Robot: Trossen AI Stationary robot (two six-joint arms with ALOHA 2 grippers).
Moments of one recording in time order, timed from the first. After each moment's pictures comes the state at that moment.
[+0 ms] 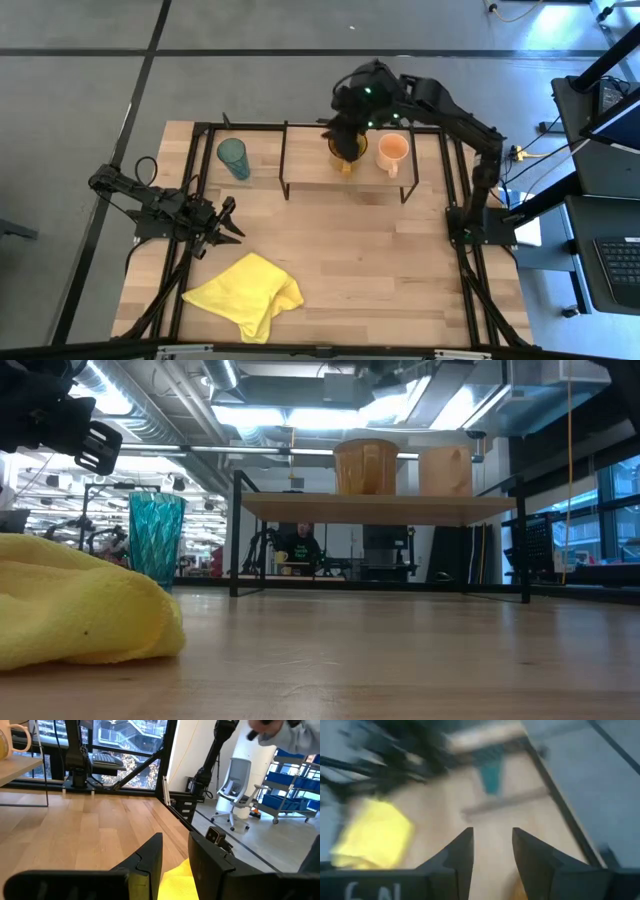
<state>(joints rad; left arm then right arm) -0.39 0.01 0.01 0.01 -0.03 -0.19 -0.28 1.87 2.36 -1.15 -0.17 0.06</state>
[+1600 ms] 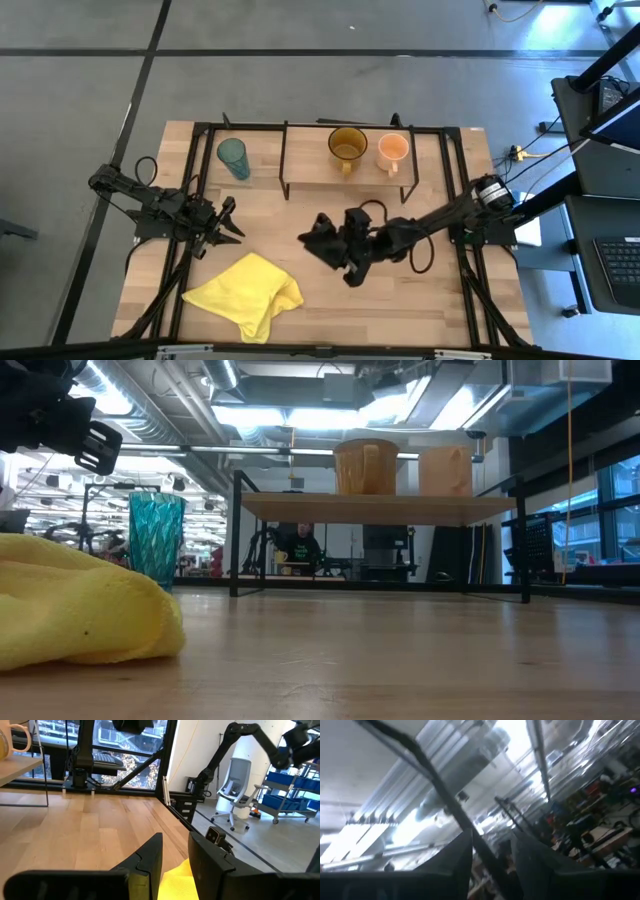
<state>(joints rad) -0.39 0.02 0.01 0.01 -0.03 -0.19 0.40 1.87 1.25 1.30 0.26 0.57</state>
